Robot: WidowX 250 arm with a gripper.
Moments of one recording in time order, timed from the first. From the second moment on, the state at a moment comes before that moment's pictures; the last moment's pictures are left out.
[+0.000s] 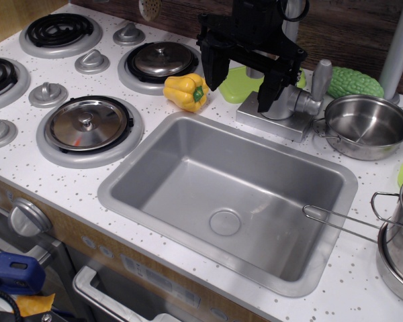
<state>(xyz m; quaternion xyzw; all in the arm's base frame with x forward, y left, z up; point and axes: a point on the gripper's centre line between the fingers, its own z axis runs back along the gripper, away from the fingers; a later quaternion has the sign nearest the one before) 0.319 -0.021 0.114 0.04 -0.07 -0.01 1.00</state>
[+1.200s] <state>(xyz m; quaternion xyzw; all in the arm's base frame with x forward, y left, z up) 0.317 -0.070 0.108 0.07 -0.12 0.00 0.99</state>
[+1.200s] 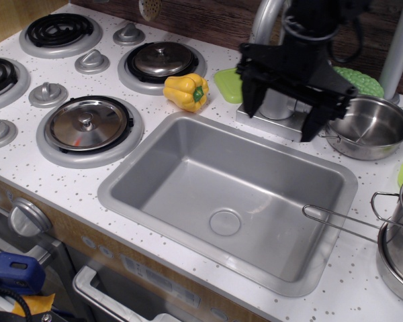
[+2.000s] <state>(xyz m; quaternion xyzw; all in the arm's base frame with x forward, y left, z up) 0.354 -0.062 0.125 0.07 -0.14 -0.05 0.99</state>
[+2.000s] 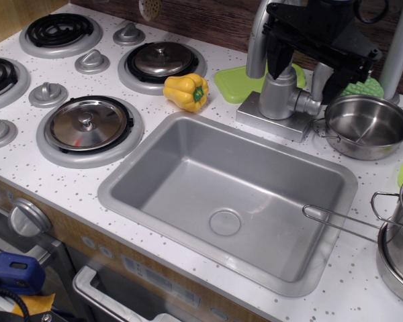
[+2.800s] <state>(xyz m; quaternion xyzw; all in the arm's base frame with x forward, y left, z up) 0.367 -0.001 0.116 0.05 -0.15 -0.11 0.98</state>
